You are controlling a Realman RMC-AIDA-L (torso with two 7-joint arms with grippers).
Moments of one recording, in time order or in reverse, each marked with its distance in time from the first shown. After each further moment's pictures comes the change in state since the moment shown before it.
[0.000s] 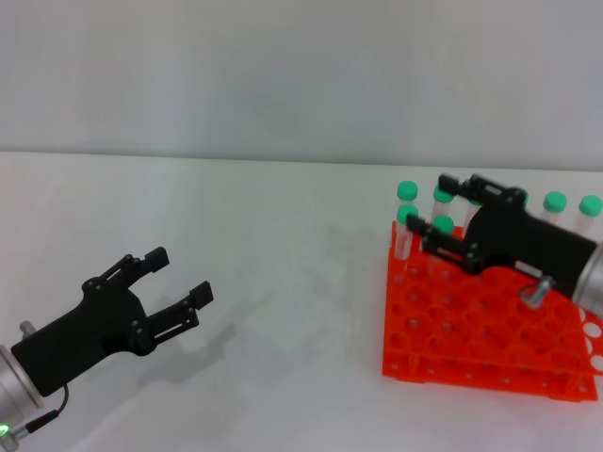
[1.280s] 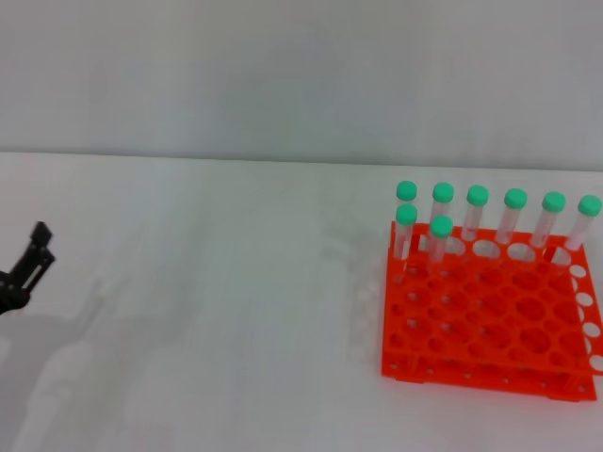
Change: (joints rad) left arm 0.151 -0.005 -0.039 0.244 -0.578 -0.177 0.403; right arm -0.329 -0.020 0.683 0.219 0.035 -0.392 -0.353
